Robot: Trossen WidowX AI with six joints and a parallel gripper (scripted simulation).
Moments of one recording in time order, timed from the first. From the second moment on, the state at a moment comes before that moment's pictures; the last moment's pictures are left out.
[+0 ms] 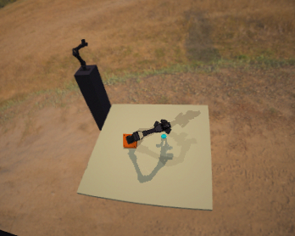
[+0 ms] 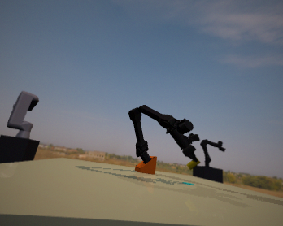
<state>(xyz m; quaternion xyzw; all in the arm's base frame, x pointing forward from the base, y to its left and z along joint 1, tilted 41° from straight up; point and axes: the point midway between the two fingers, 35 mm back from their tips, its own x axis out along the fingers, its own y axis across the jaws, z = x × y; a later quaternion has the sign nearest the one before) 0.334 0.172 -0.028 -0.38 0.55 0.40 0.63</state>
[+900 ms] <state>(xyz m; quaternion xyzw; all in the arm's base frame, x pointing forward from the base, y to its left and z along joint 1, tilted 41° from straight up) 0.335 0.169 -0.022 -0.35 0.47 0.45 0.67</state>
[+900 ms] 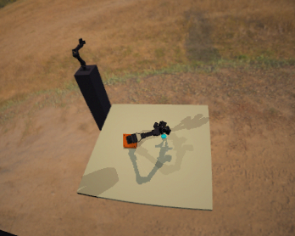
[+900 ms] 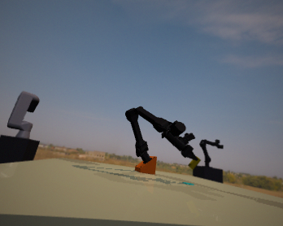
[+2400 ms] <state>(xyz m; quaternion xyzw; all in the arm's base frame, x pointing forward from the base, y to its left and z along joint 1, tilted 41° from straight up) 0.329 0.160 -0.001 -0.33 0.32 0.50 0.73</state>
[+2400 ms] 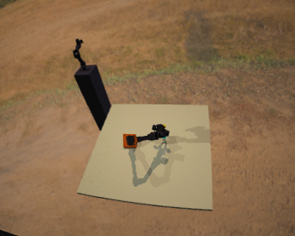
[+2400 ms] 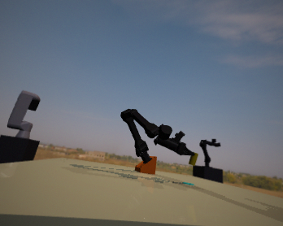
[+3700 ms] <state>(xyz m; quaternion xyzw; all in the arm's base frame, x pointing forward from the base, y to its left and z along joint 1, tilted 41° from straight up) 0.316 0.151 0.019 -0.33 0.20 0.52 0.76</state>
